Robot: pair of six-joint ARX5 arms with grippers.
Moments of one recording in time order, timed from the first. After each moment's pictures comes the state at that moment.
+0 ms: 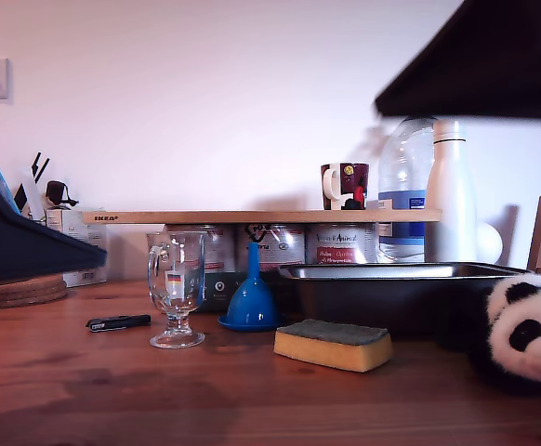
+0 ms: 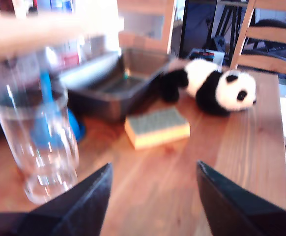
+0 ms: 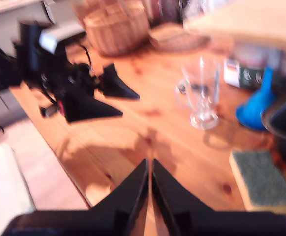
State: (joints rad) left arm -0.14 1.53 0.25 0.91 0.96 0.19; right arm 0.84 0.70 0.30 0.09 -0.12 0.10
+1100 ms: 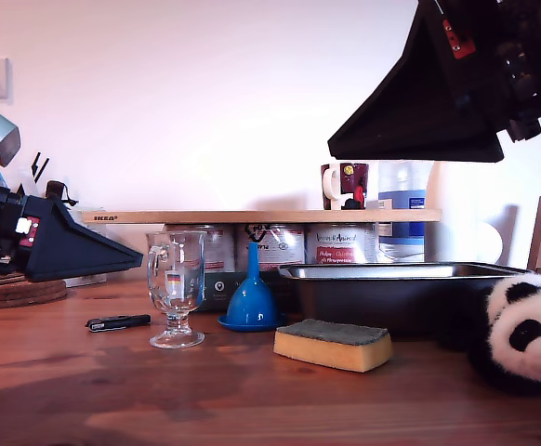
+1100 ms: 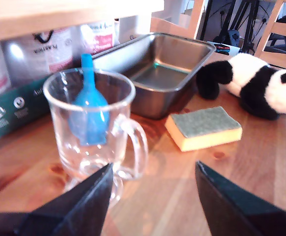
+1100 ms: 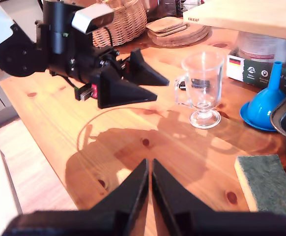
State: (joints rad) left arm -0.14 1.72 0.46 0.88 0.92 0.16; right arm 0.84 0.87 0.30 0.28 -0.12 0.10
